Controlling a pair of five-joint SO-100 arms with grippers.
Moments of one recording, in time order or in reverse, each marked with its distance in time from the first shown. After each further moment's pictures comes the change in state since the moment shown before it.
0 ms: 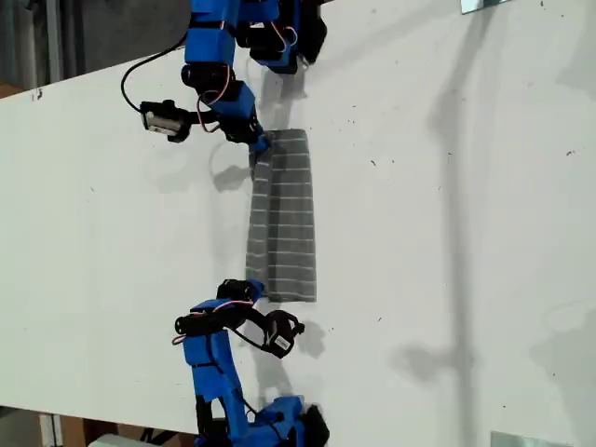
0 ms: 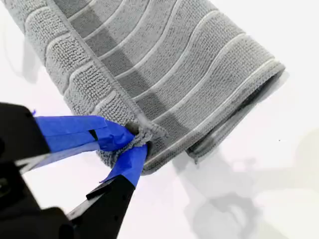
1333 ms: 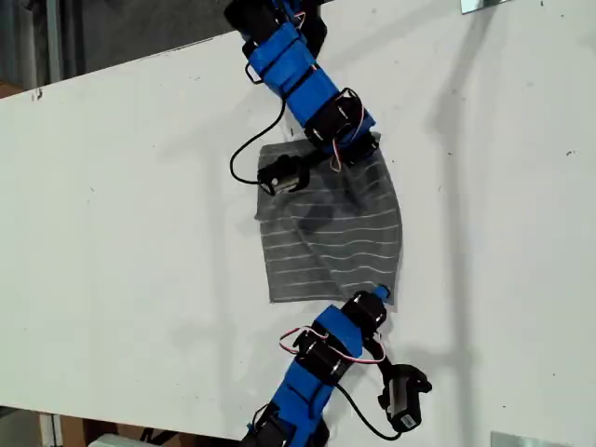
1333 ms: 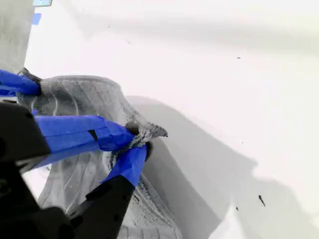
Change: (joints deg) arm 0 45.2 -8.1 -22.0 -7.3 -18.8; arm 1 -47.1 -55.4 -61.0 20.4 29.6
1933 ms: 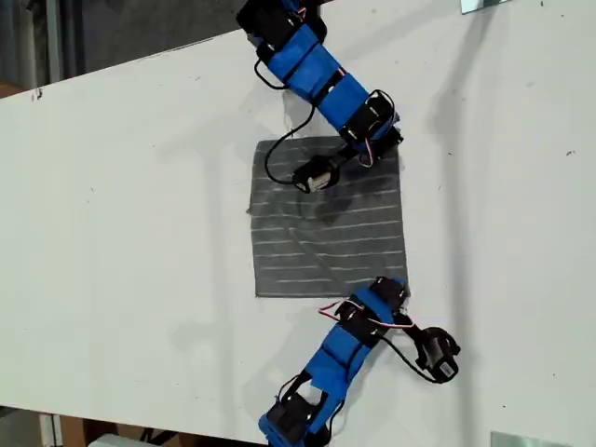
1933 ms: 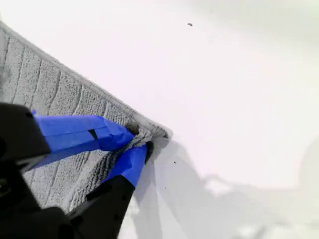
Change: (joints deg) arm 0 3.2 -21.4 -1.7 -10.5 -13.1; arm 1 -6.7 -7.3 10.7 -16.3 2.9
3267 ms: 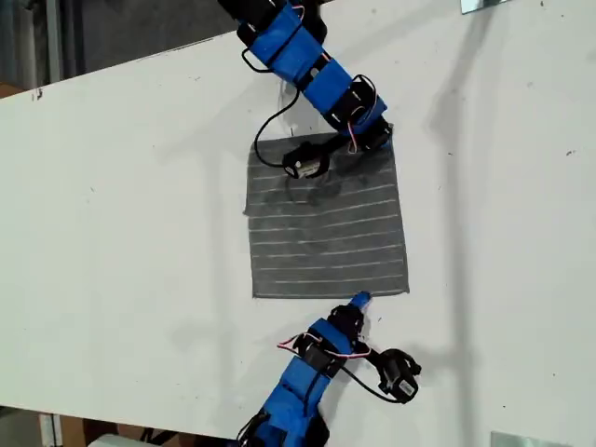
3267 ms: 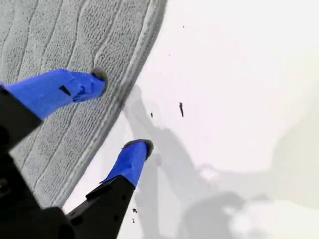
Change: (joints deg) arm 0 -4.9 33.6 47.7 -6.5 -8.2; arm 1 1.3 8.7 30.0 -25.0 0.9
